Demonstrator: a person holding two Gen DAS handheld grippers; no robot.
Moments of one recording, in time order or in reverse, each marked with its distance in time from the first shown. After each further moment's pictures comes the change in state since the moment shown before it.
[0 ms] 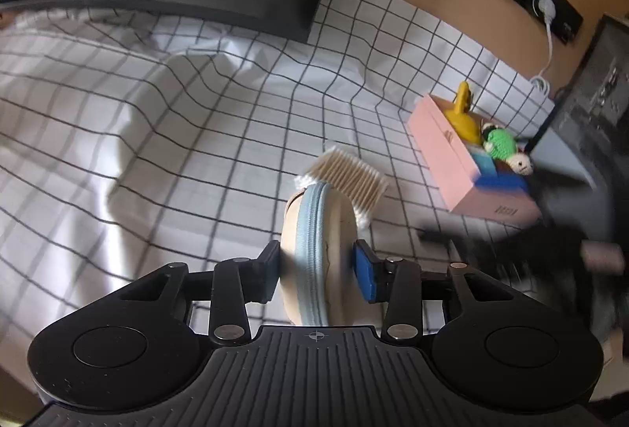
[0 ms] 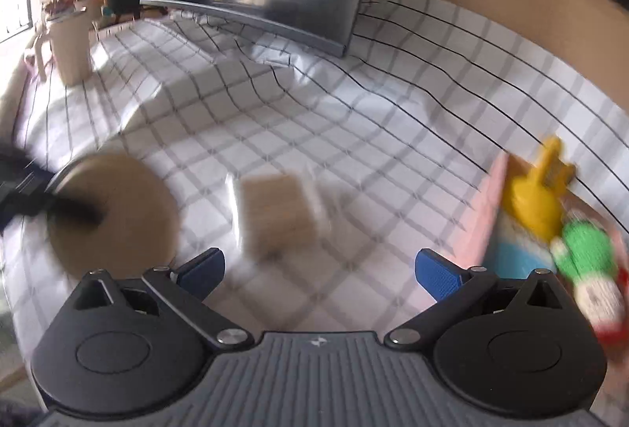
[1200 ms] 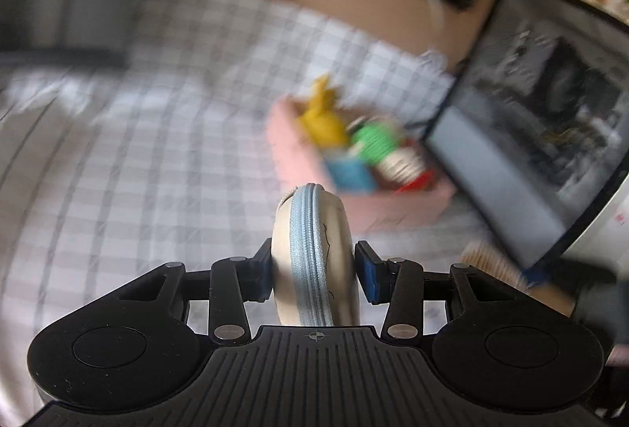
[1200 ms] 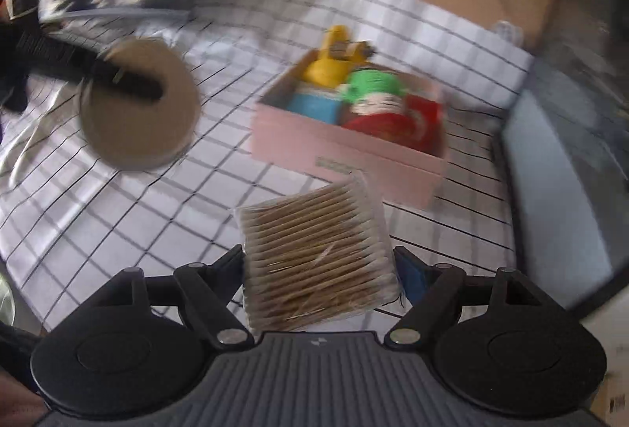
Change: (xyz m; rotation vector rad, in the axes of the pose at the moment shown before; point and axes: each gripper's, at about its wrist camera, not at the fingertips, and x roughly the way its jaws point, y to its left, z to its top) left arm 0.046 -0.121 0.036 0.171 -0.002 -0.280; right arm -0.147 -0.073 -0.126 0.275 0.071 -0.304
